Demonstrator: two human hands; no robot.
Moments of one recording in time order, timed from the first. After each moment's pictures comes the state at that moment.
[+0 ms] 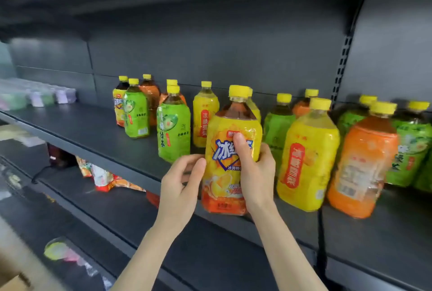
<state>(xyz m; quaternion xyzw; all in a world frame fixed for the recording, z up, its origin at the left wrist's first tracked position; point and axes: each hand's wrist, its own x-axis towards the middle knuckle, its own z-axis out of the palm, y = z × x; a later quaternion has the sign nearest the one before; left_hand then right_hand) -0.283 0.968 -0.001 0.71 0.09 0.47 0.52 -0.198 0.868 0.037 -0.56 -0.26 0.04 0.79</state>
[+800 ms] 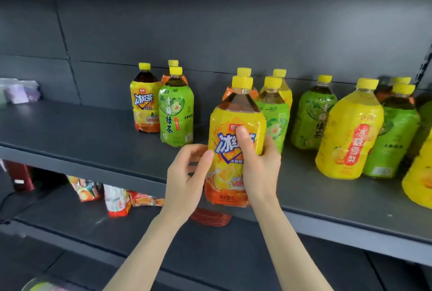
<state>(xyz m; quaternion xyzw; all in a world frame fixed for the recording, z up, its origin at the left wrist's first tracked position) -0.313 1.268 -0.015 0.72 0.01 0.39 0.58 -0.255 1.158 0.013 -0.61 -0.17 -0.10 0.77</state>
